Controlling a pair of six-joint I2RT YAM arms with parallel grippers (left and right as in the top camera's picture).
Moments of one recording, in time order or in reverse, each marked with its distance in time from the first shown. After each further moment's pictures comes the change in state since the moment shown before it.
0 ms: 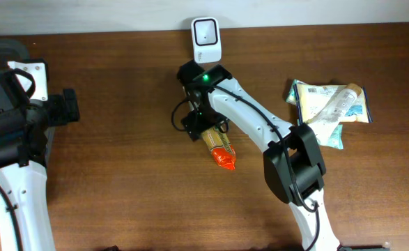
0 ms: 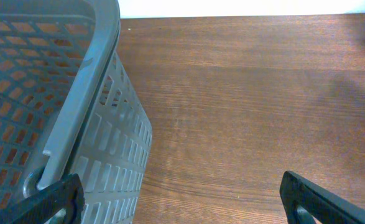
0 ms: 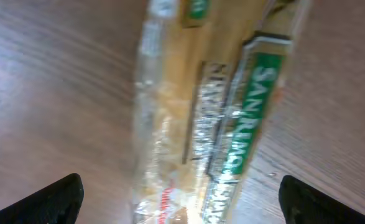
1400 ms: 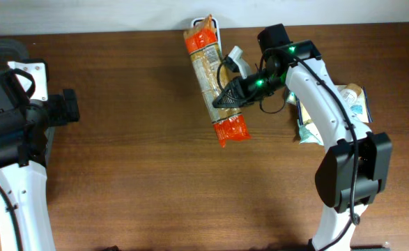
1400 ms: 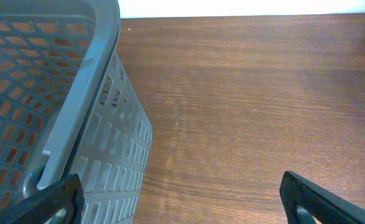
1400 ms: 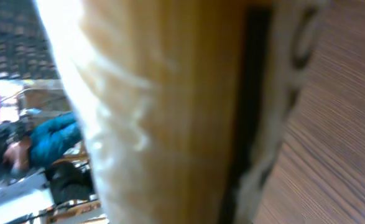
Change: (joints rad) left arm 0.000 0.000 0.000 0.000 0.000 0.000; right arm -0.367 -0.251 -0.147 0.075 -0.815 -0.209
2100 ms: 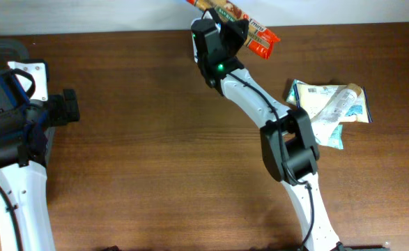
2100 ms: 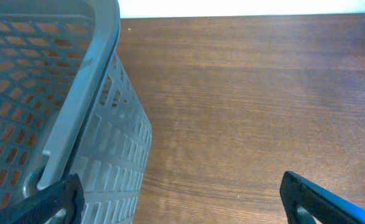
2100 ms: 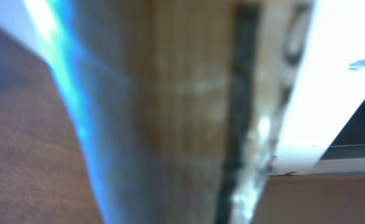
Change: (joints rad) left arm 0.000 0.000 0.000 0.000 0.000 0.000; right arm 0.232 0.443 0.241 1.134 1.873 -0.794
